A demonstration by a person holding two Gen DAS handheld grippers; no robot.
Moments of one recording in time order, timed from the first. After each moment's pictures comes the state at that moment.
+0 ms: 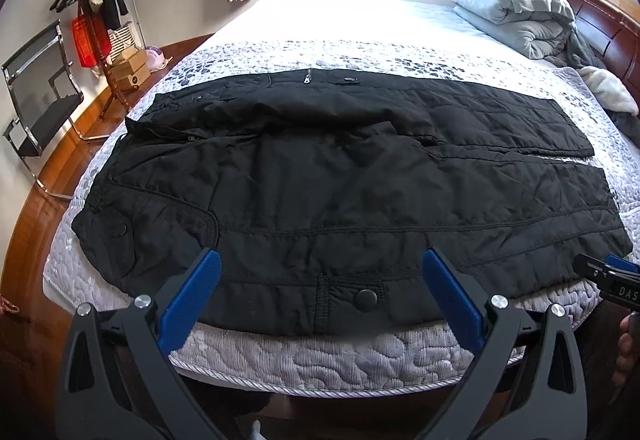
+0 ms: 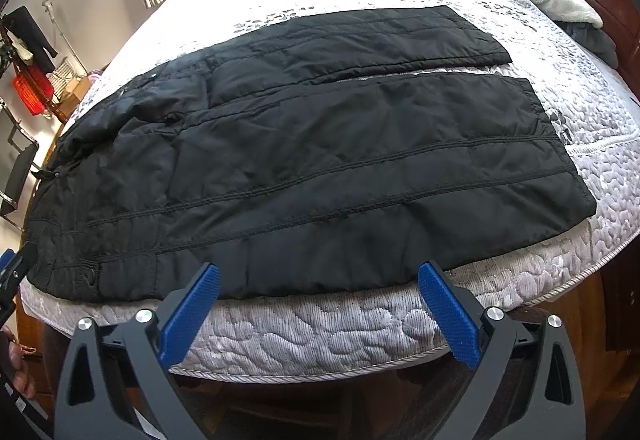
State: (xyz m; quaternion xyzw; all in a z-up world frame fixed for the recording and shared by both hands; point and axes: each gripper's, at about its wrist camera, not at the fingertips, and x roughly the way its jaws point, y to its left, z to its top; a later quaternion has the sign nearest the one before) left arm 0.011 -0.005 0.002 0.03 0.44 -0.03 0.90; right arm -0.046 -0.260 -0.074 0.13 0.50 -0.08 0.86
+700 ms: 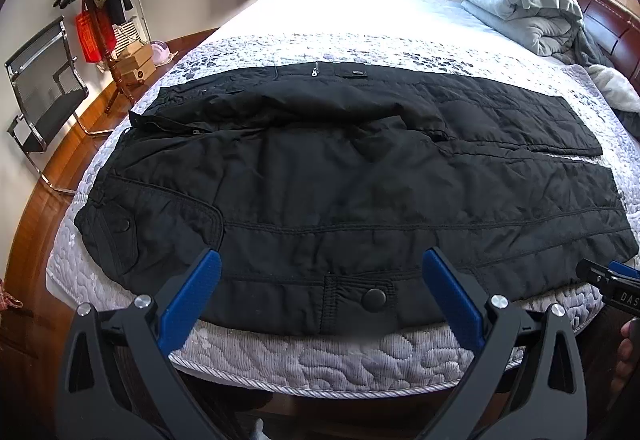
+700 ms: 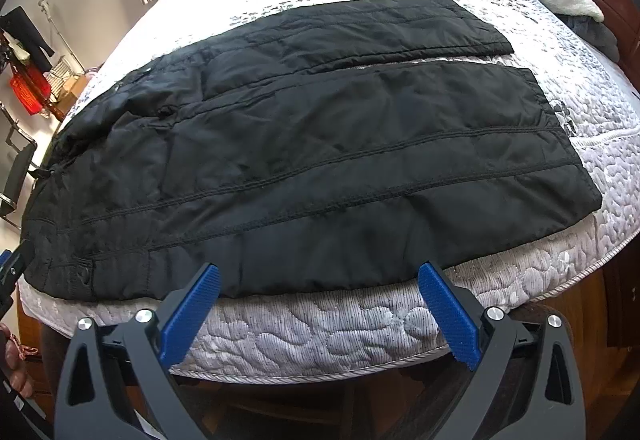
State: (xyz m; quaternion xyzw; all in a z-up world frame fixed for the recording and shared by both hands) left arm 0.016 -0.003 -0.003 0.04 0.44 -0.02 0.90; right arm -0.042 -0.262 -0.082 0.13 0.51 -0.08 0.85
